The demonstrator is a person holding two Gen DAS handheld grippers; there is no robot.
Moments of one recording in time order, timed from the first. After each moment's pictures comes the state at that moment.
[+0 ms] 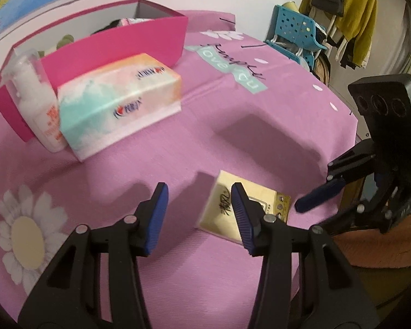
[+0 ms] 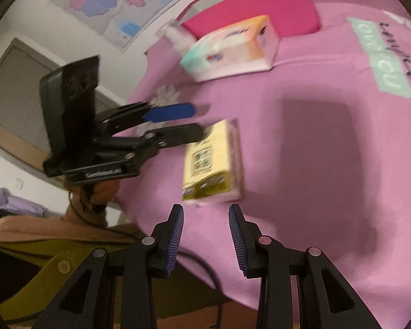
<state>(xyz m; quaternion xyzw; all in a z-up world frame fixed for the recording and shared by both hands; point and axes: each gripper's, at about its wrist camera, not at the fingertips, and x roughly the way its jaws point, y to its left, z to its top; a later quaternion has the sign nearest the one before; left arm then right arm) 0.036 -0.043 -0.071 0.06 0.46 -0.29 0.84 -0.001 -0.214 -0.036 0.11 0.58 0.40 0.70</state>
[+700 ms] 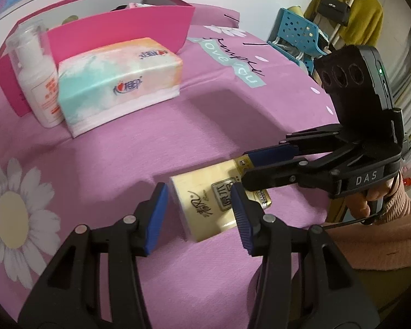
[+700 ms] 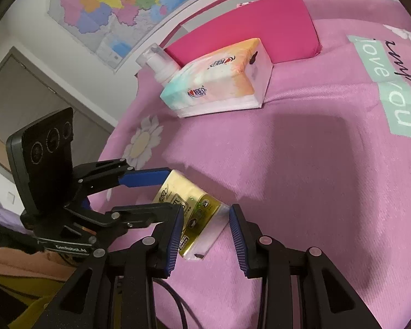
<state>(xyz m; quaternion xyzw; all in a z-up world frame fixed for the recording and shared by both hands) 0.030 -0.032 -0.076 0.02 0.48 -0.29 0.83 0.051 -0.196 -0.052 0.13 0.54 0.37 0.74</state>
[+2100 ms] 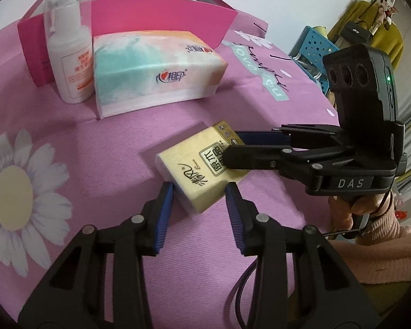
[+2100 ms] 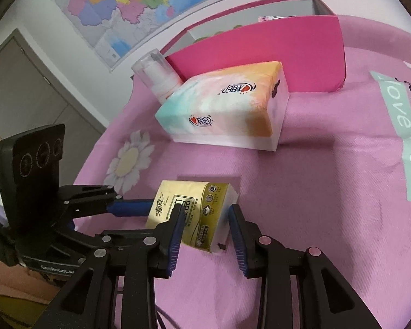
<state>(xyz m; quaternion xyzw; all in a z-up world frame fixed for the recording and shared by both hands) 0.047 -0.008 -0.086 -0.04 0.50 -0.25 0.83 0.084 -0.162 -0.054 0.08 0.51 0.37 0.77</state>
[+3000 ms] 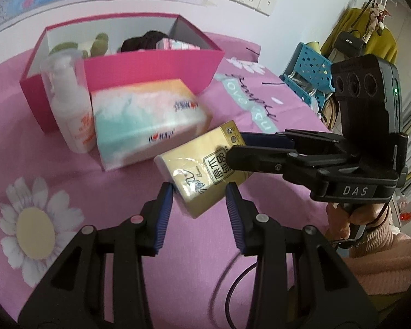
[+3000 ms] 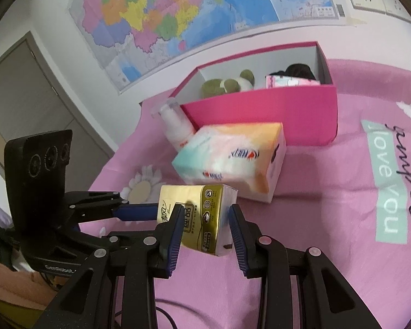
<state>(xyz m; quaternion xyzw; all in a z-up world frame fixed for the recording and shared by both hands) 0.060 -0.014 -0.041 -0.04 0.45 -0.25 0.86 0.093 -0.170 -0.002 0.08 0.45 0.36 0.81</state>
